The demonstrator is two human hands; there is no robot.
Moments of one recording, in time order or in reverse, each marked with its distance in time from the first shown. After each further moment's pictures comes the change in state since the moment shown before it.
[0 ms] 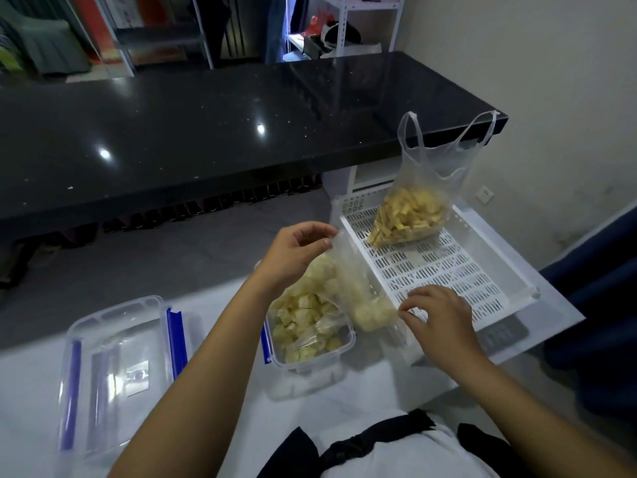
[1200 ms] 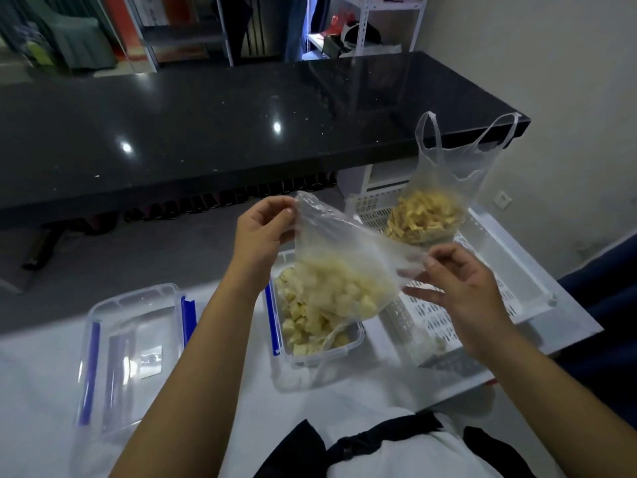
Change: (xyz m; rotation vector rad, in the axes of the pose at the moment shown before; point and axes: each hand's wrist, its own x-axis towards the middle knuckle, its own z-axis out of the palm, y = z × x) left_hand -0.018 0.014 -0.038 -0.244 0.352 0.045; right_hand 0.020 -0.047 -0.049 1.171 -0.035 0.150
